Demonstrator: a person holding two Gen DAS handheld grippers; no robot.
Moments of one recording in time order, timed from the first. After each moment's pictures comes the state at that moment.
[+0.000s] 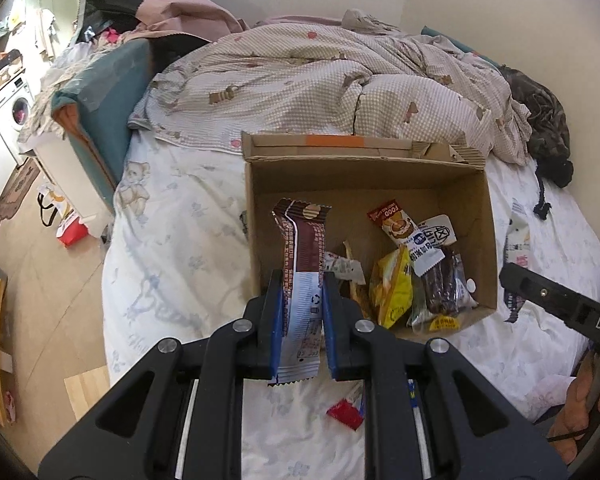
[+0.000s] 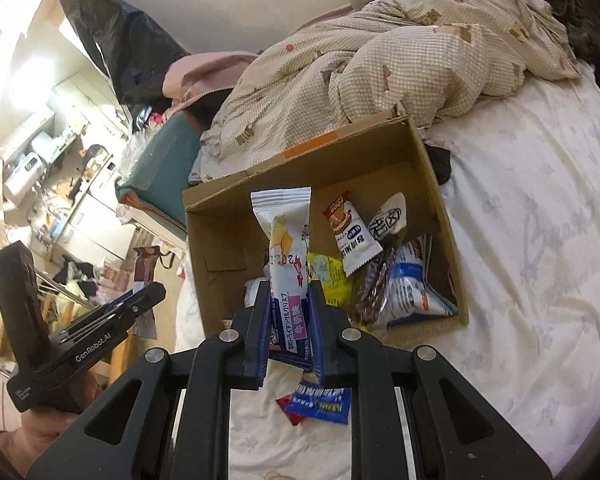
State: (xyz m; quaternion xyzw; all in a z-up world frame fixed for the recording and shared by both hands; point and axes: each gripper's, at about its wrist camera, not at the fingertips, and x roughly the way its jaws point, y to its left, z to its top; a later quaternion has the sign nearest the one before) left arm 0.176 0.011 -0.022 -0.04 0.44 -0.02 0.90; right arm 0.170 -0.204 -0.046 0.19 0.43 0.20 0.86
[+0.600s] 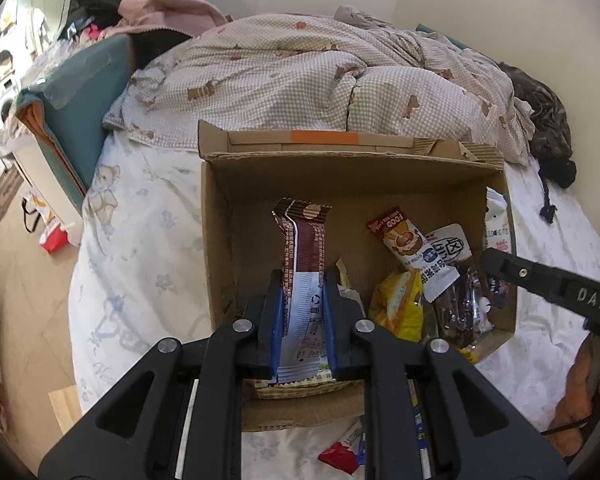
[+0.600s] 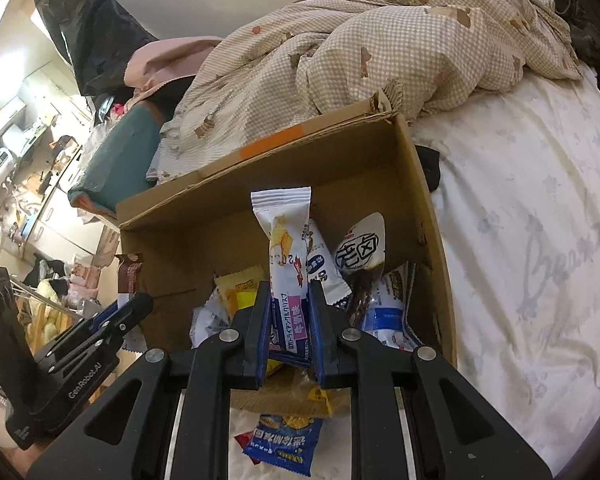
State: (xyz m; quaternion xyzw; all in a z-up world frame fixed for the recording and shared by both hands) left arm 0.216 0.002 -0.059 -0.04 0.44 -0.04 0.90; right arm 0.230 -0.204 -0.076 0.17 0.46 0.16 0.86
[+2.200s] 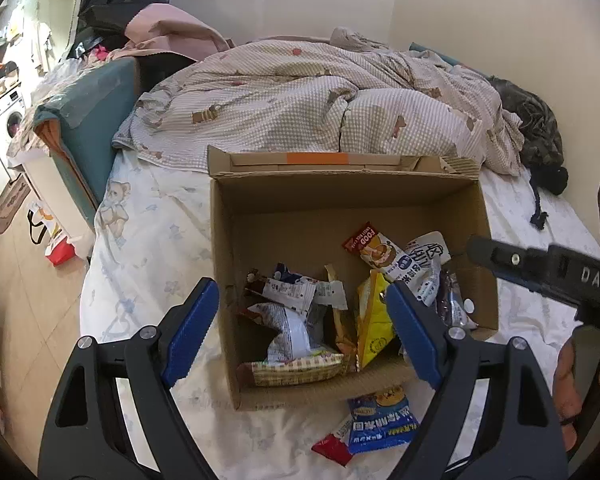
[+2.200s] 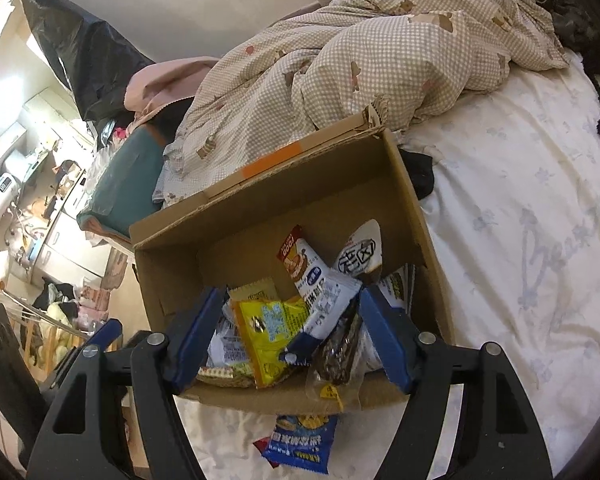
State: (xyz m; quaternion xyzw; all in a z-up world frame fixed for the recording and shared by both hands) left arm 0.179 -0.003 -0.034 -0.04 0.40 -0.03 0.92; right arm 0.209 -0.215 -0.062 0.21 0.44 0.15 0.86
